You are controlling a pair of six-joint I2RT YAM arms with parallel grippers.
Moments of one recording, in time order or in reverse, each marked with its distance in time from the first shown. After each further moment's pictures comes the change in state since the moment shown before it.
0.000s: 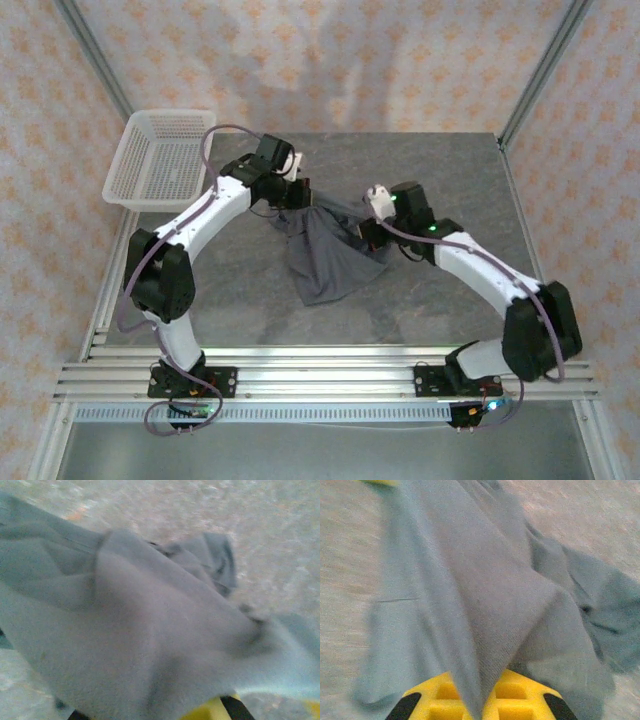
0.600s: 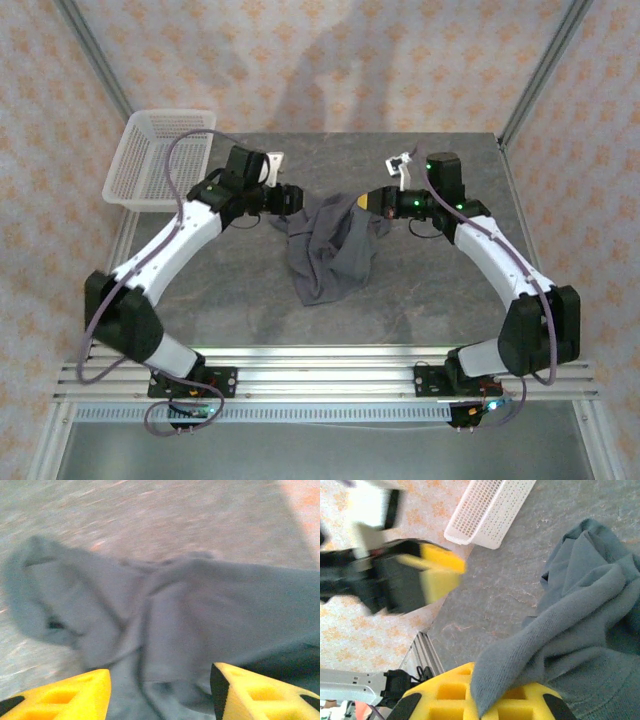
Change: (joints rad) left arm -0.029 -0.341 -0.244 0.130 -0.019 0.080; right arm -0.187 0.051 0.122 0.069 -0.544 0.401
